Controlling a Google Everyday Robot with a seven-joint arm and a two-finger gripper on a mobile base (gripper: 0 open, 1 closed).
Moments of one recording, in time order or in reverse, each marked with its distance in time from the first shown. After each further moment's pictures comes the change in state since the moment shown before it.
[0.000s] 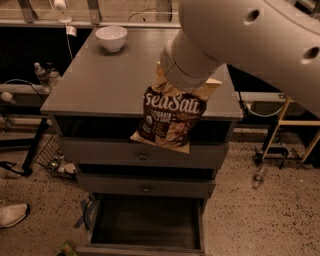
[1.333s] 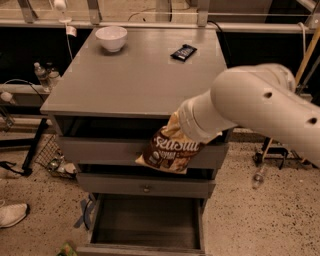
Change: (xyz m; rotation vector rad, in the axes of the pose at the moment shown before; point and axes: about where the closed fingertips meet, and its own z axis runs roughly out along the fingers) arm -0.015 0.102 0.078 -0.045 -0.185 0.234
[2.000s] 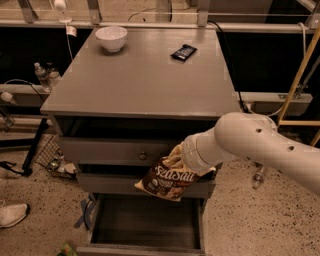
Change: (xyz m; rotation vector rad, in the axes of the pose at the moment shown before) arm 0.017 0.081 0.084 -0.091 -0.149 0.211
